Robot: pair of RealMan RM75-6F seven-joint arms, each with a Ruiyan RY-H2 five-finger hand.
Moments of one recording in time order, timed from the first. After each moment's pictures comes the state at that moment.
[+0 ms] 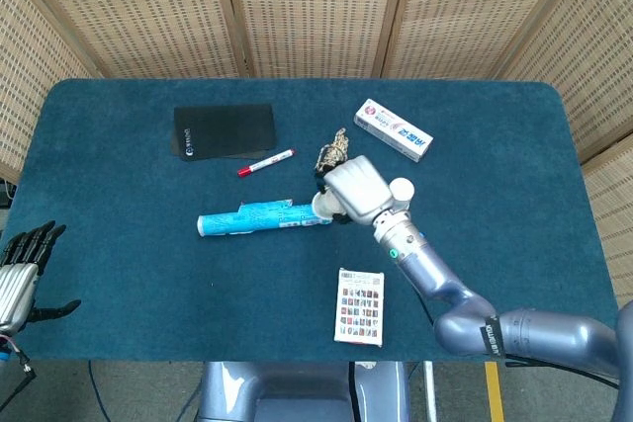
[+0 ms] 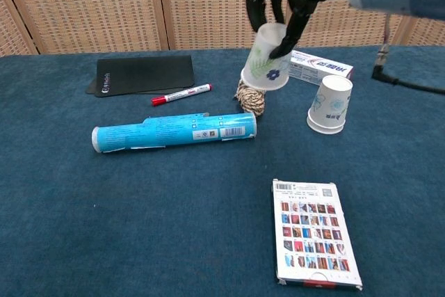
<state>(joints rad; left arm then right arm) -0.13 -1.01 -0.02 -1.78 1.40 1.33 0.05 1.02 -1.32 0.28 -1.68 -0.90 0.95 -0.50</state>
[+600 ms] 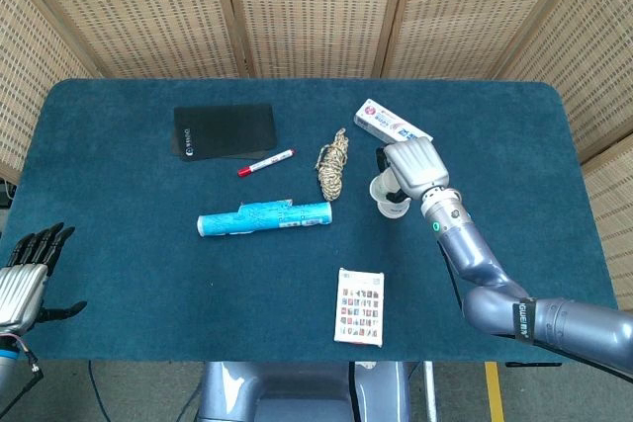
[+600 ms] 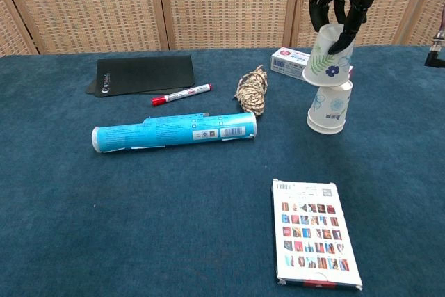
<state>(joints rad) -0.14 -1.03 -0.01 -1.78 1.39 1.32 0.10 1.04 -1.20 0.24 -1.66 -0.61 0.87 -0.57</state>
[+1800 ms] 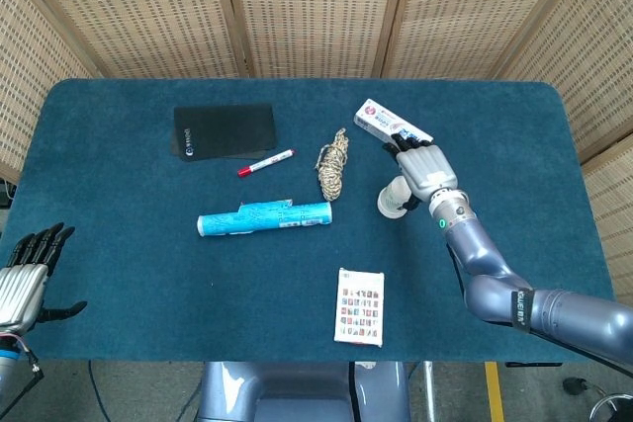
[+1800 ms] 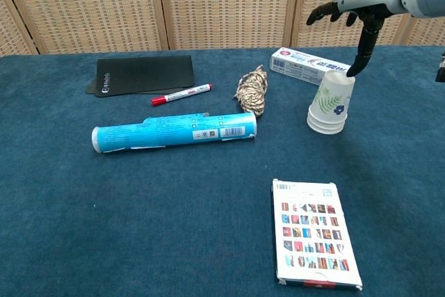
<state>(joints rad) -0.14 -1.03 -0.01 -1.78 1.38 1.33 0.11 1.08 -1.20 0.16 -1.59 -0.52 0.79 -0.55</state>
